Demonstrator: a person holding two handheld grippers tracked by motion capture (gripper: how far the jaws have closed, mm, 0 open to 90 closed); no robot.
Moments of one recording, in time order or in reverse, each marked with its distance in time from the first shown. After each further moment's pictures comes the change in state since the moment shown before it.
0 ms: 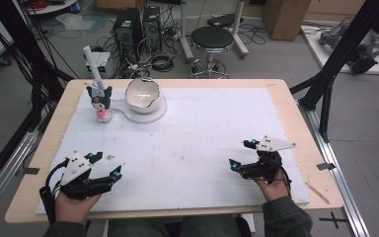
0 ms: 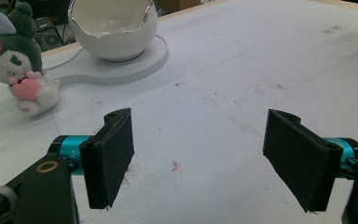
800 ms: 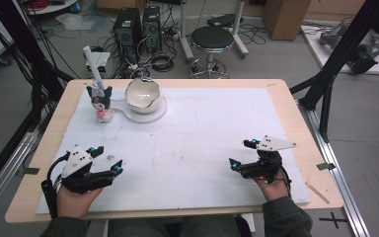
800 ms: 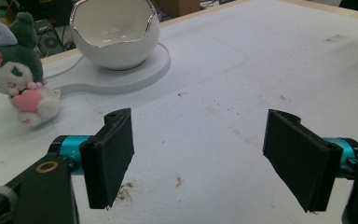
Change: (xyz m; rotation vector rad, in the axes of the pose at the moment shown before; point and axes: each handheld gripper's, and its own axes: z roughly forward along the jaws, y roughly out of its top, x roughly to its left) left arm 0.005 0.011 0.007 -0.007 -0.004 -0.009; right arm 0.000 0.001 0.000 -0.007 0.000 0.006
